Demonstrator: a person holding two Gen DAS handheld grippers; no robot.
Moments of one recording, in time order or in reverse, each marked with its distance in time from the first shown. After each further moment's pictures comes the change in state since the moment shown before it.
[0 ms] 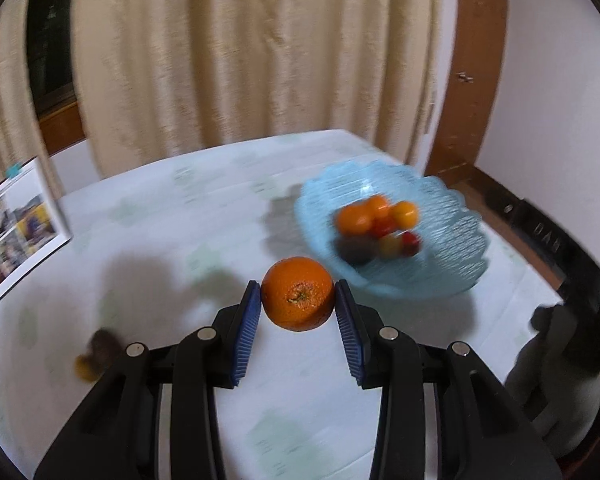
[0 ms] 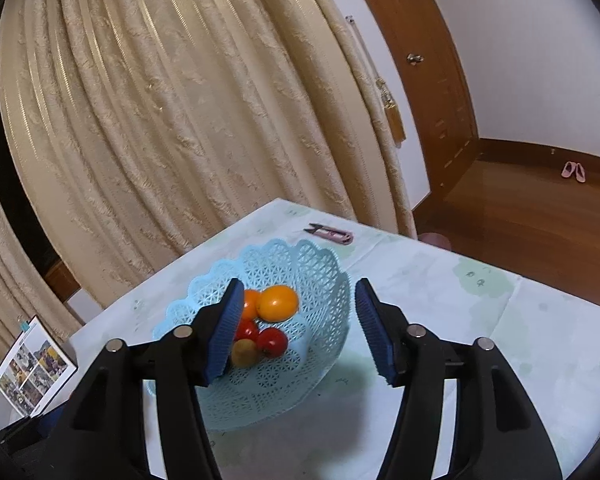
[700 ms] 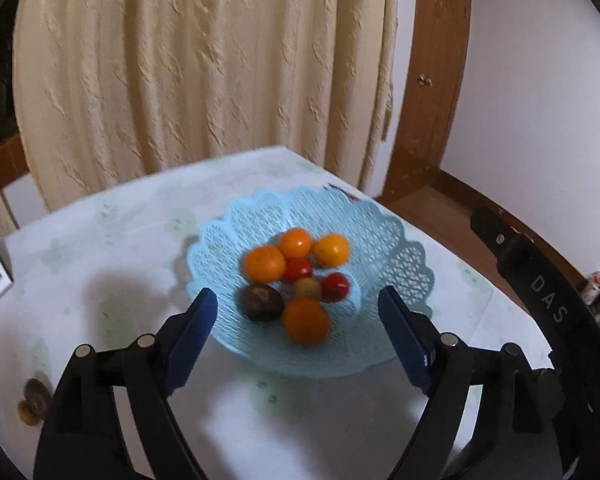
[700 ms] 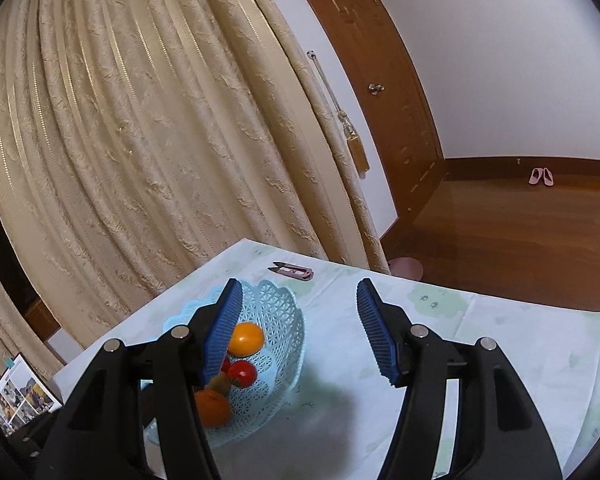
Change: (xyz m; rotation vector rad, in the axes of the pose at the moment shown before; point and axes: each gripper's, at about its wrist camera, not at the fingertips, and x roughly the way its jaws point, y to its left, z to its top) left arm 0.034 -0.059 0.028 0.067 -0.060 -0.088; right arm -0.022 -0.015 0.006 0.061 -0.131 -0.105
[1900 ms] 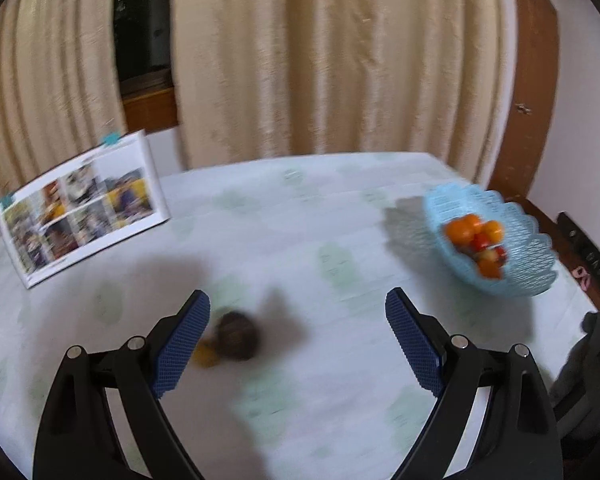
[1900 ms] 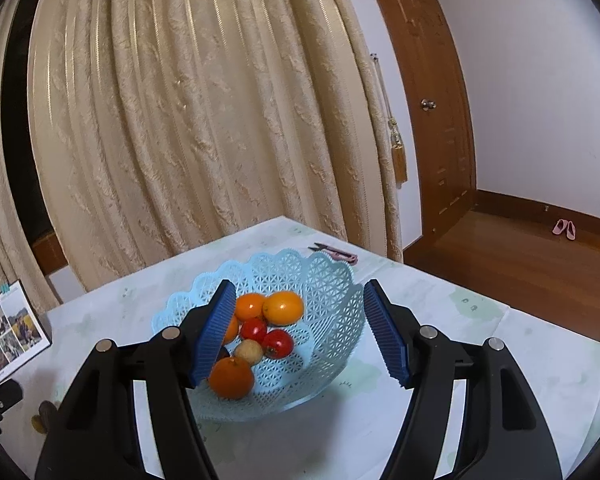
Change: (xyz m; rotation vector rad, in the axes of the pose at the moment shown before) left arm -0.097 0.154 -0.068 -0.188 0.012 0.320; right arm 0.001 0.050 -0.034 -0.232 0.025 0.079
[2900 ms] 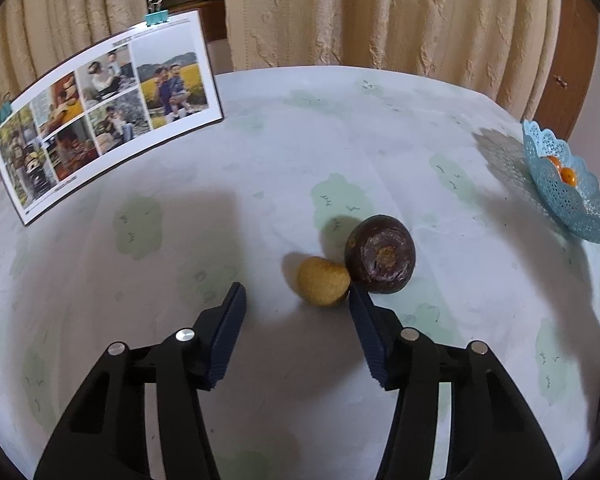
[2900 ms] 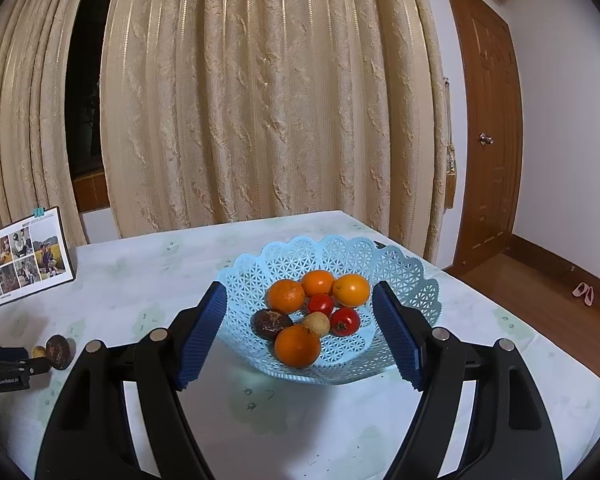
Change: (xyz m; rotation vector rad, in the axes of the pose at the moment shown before) left arm 0.065 0.085 -0.049 -0.032 0.223 0.029; right arm -0.018 0.058 -0.028 -0.239 0.003 0.128
